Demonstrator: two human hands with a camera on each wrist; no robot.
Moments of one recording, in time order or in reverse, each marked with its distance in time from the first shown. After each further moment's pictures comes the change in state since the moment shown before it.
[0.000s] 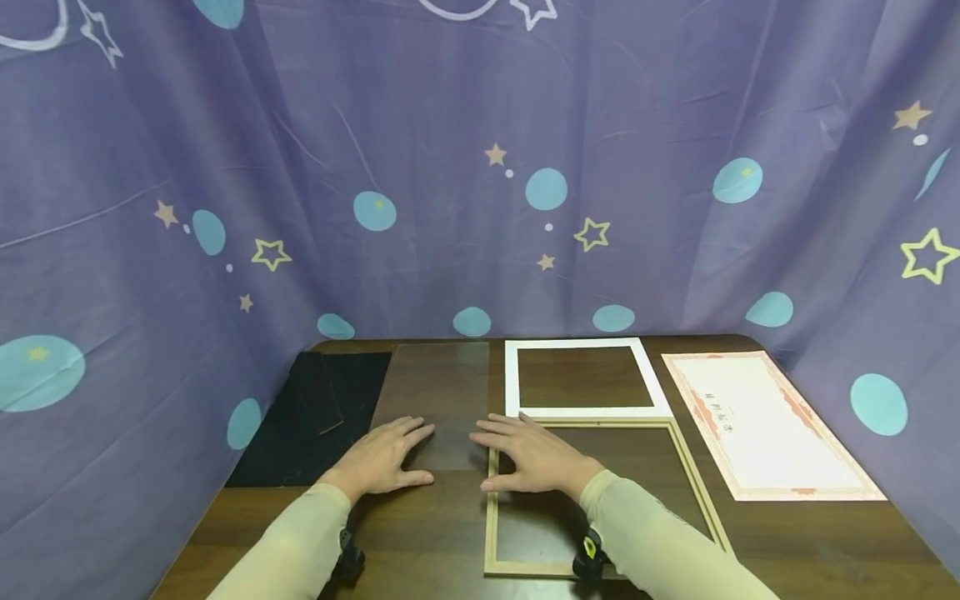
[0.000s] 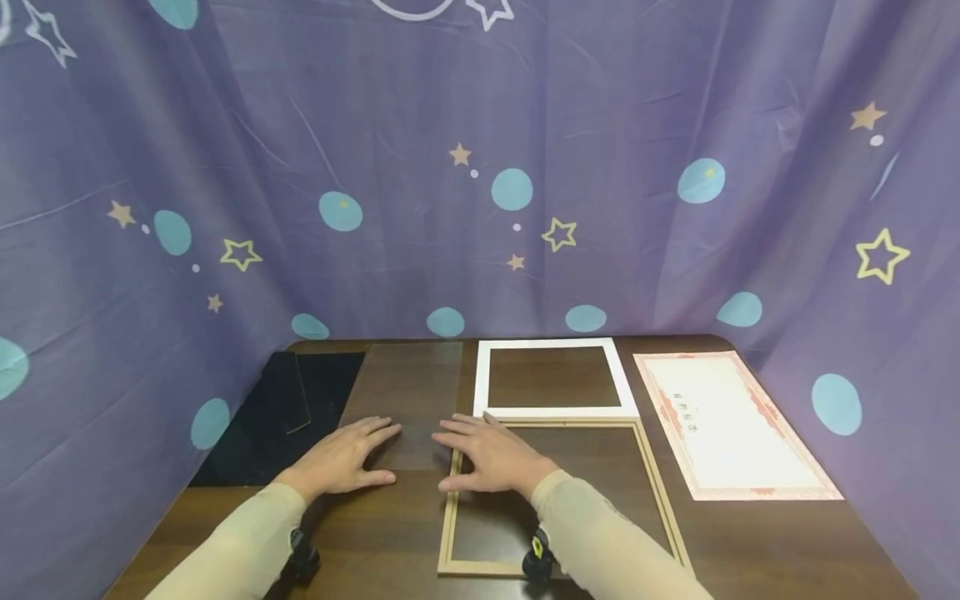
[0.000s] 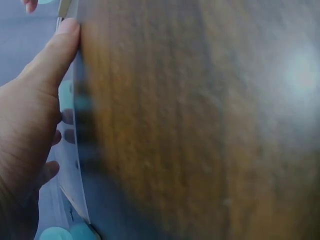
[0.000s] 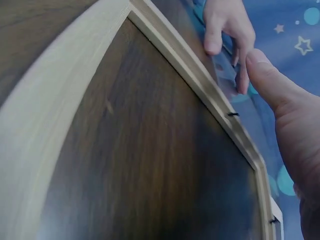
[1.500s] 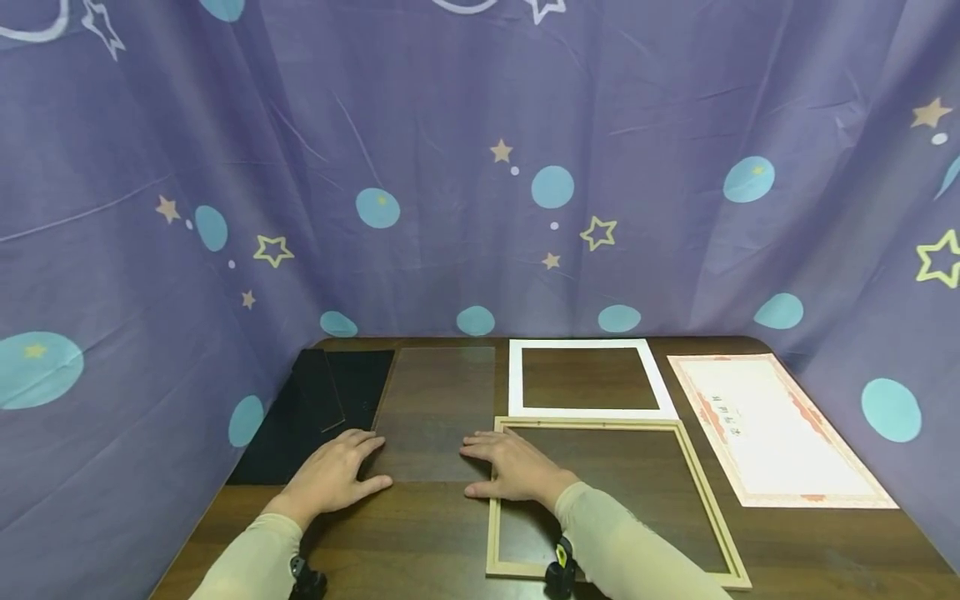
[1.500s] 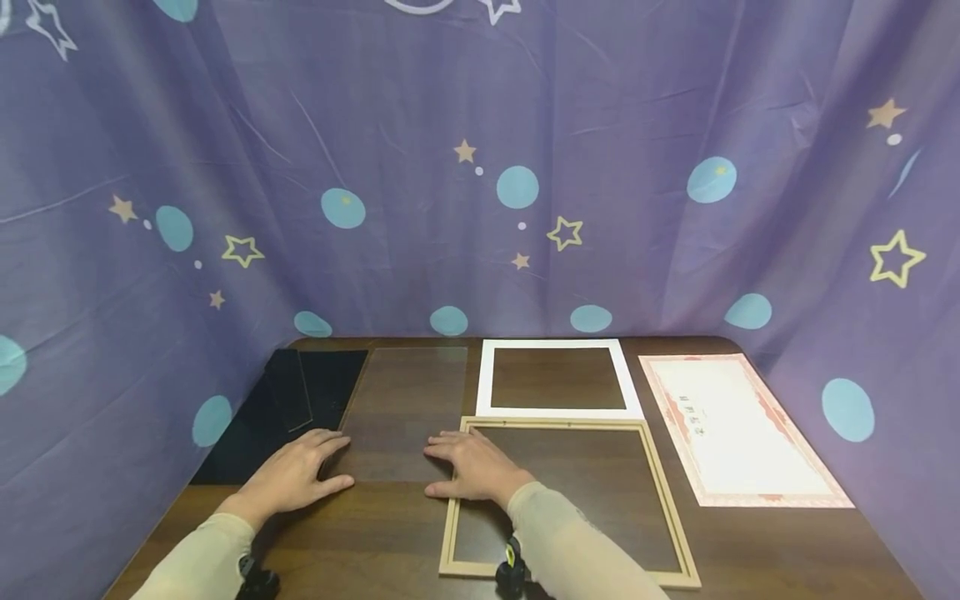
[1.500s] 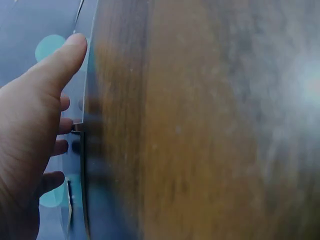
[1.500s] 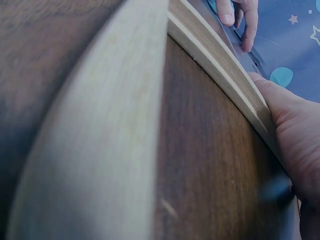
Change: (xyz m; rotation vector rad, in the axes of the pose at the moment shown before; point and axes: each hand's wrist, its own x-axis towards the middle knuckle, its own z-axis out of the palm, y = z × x) left_hand -0.056 -0.033 0.000 -0.015 0.155 -0.125; right_hand 0.023 -0.010 0.038 0.036 0.009 0.043
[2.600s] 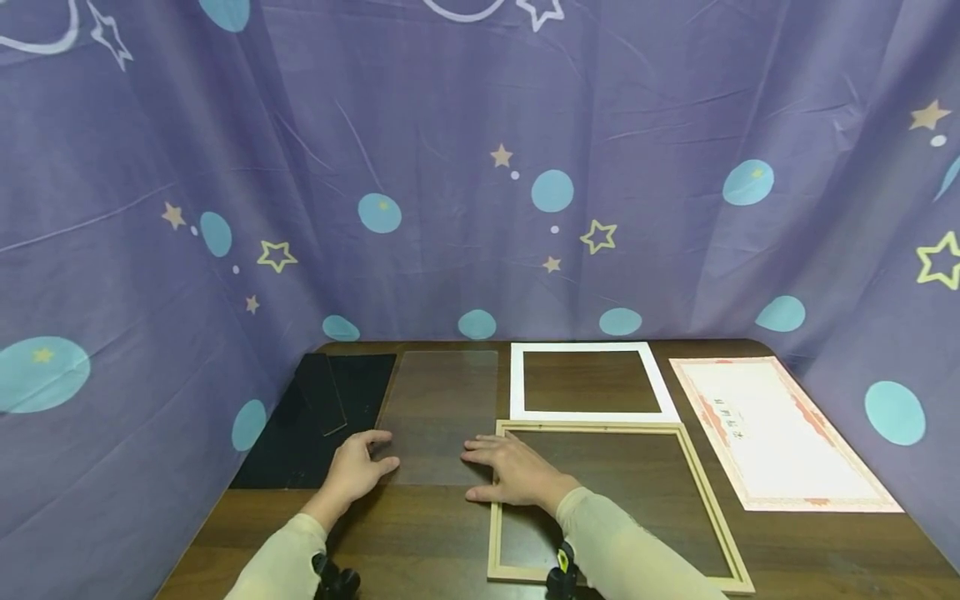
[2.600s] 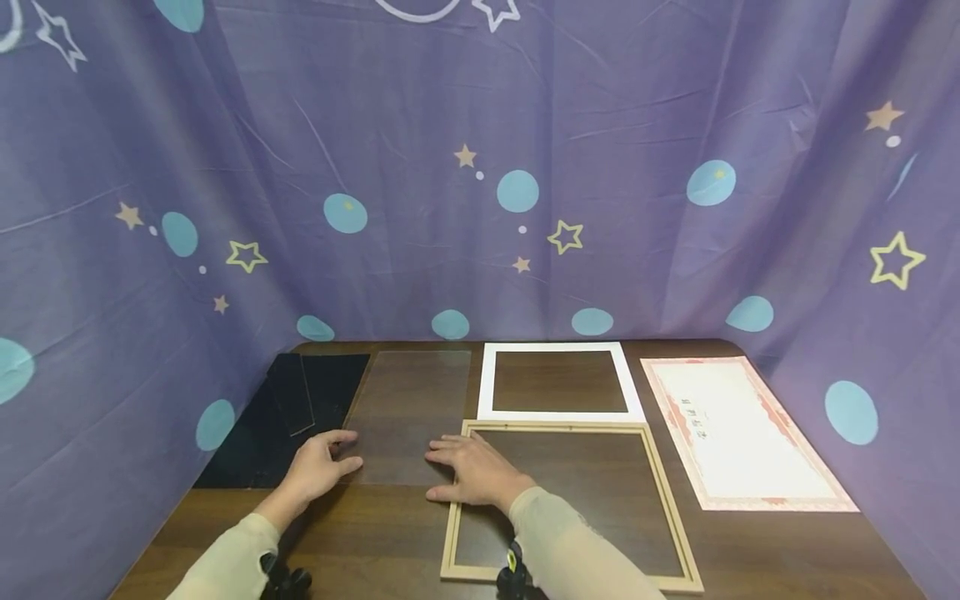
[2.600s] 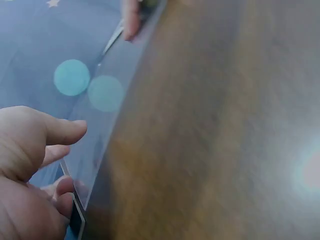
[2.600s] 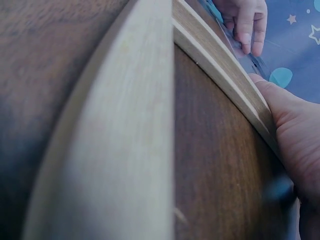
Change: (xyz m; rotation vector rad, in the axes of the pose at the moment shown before) left_hand 0.021 0.030 0.004 -0.607 0.079 -0.517; right_hand 0.000 0.001 0.005 0.016 0.009 -0.009
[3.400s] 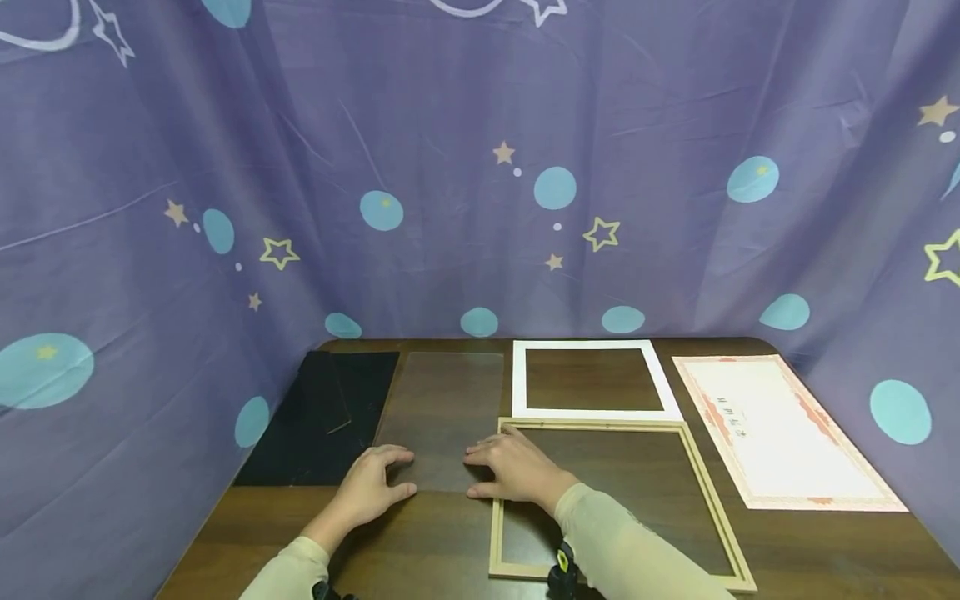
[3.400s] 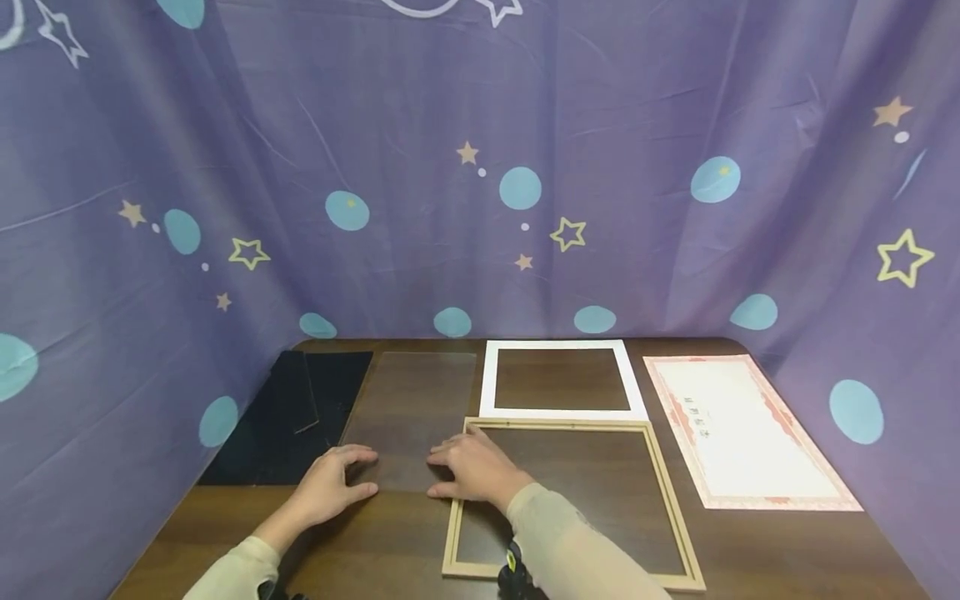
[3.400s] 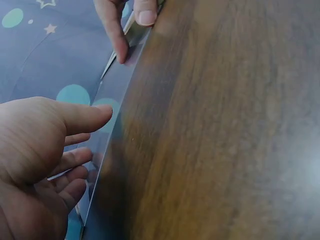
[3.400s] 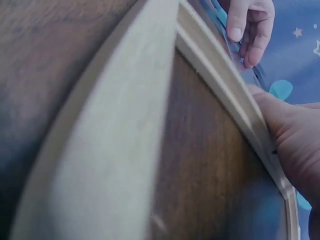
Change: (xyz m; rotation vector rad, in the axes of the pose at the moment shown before) left_hand -0.030 0.019 0.013 0.113 -0.071 0.204; right_hand 0.005 -0.007 -0.008 -0.155 0.047 -0.075
